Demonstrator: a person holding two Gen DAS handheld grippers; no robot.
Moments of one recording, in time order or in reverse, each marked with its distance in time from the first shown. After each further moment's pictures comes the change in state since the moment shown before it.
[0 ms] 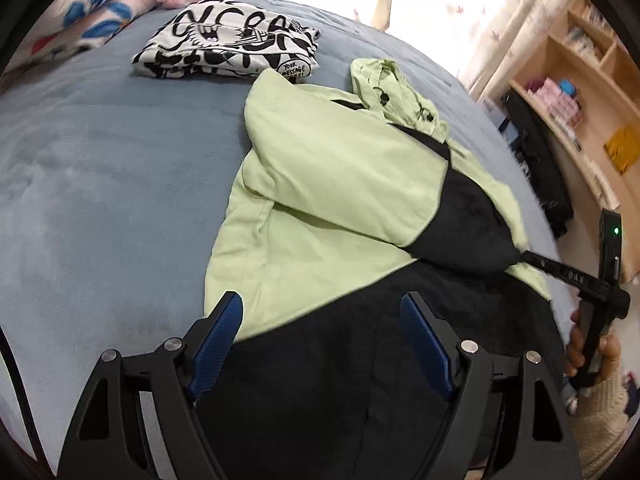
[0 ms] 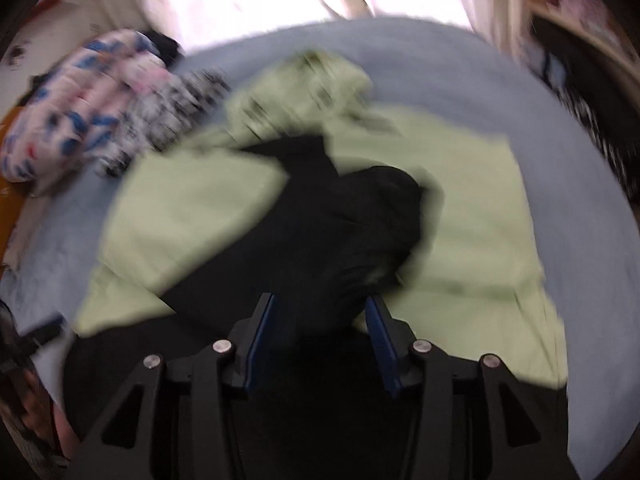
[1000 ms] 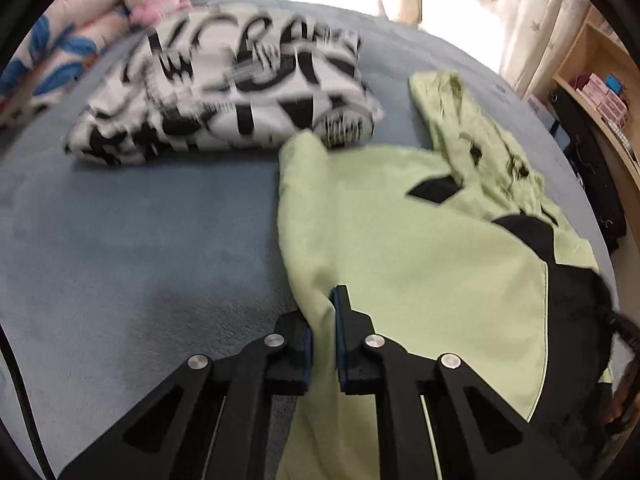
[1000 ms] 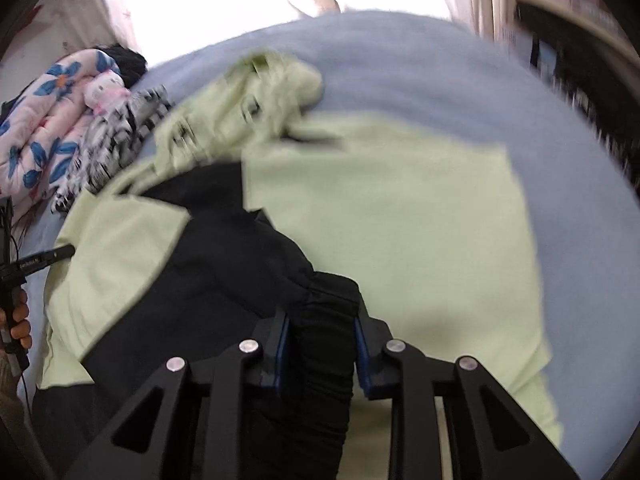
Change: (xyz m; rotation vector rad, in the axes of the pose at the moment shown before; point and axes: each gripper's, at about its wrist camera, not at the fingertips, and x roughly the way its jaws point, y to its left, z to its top) left arm 0.128 0.028 0.159 0.049 -0.038 0.134; right arm 0.044 -0.031 0.085 -0.024 -0.159 -0.036
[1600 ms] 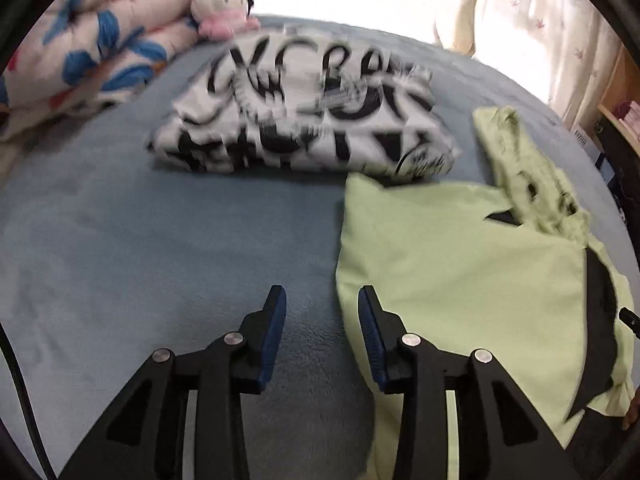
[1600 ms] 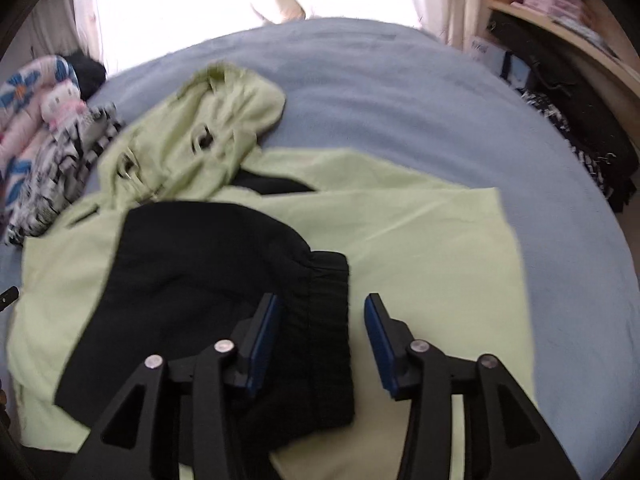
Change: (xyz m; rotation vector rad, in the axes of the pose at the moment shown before) left arm -0.025 0.028 -0.003 -0.078 -0.089 0.180; right arm 0.036 -0.001 0.024 0.064 0.000 -0.128
